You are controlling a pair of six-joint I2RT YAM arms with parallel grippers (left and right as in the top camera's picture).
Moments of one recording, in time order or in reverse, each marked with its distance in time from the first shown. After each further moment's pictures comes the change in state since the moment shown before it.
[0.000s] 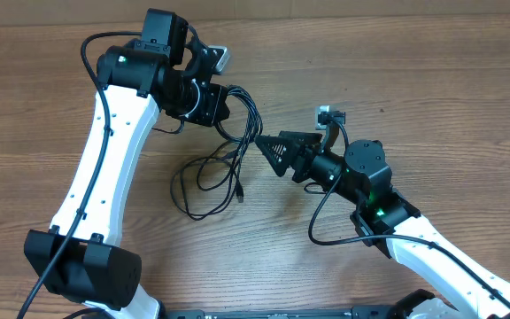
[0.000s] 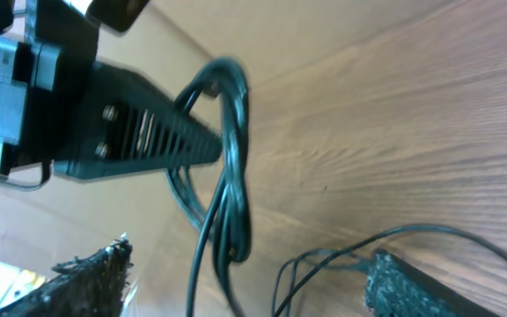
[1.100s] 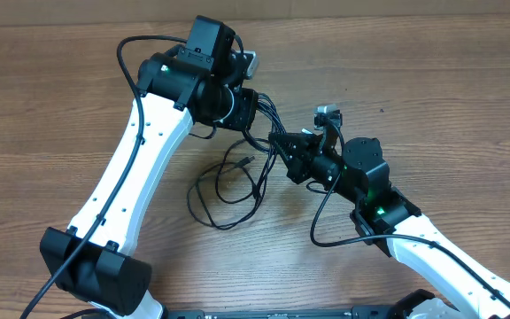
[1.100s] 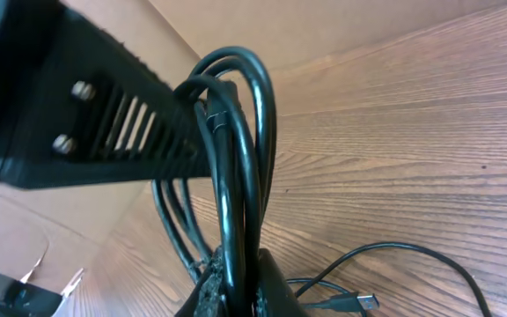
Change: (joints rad) left arm -0.155 0.000 -0.002 0.077 -0.148 -0.243; right arm -0.001 0.000 0.015 -0.087 0.027 -0.166
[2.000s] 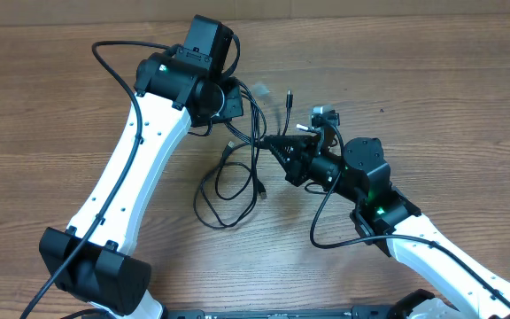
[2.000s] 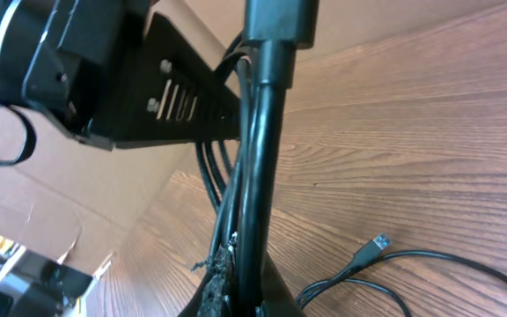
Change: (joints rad) left arm 0.006 0.000 -0.004 -0.007 -0.275 -0.326; right arm 0.000 0.000 0.002 0.034 -0.058 0.039
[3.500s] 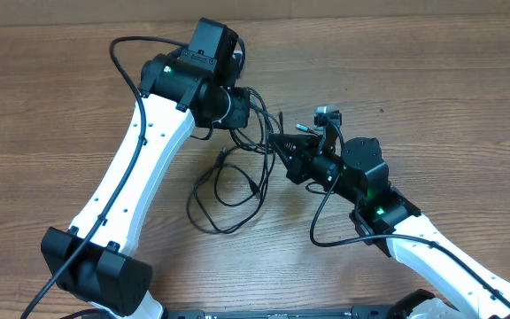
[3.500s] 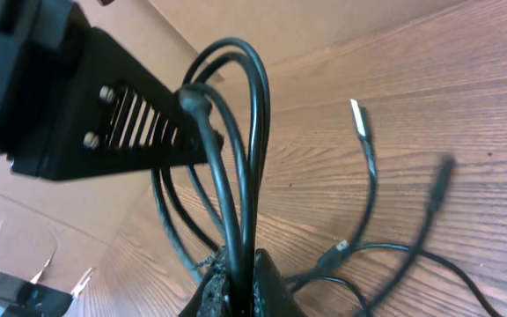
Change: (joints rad) left arm -0.017 0.000 0.000 -0.018 0.077 0.198; right arm 0.000 0.000 -0.002 -0.040 0.055 -0.006
